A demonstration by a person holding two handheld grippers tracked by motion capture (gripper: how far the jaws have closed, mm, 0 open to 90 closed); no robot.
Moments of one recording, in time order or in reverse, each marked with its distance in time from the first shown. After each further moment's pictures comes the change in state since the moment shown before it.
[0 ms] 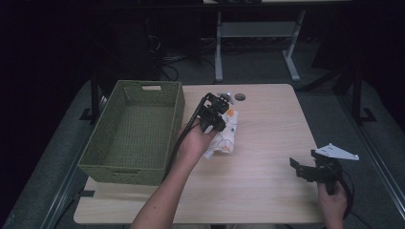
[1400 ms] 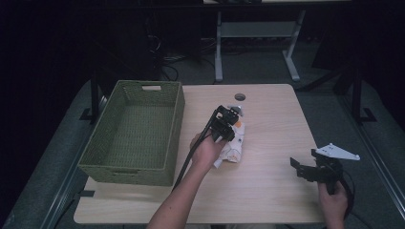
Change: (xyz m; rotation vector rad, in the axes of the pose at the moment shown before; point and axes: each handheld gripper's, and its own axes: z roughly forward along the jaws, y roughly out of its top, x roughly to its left) left arm -0.022 -0.001 0.058 0.049 -0.034 0.002; right arm -0.001 0.001 -0.001 -0.010 0.004 -0.011
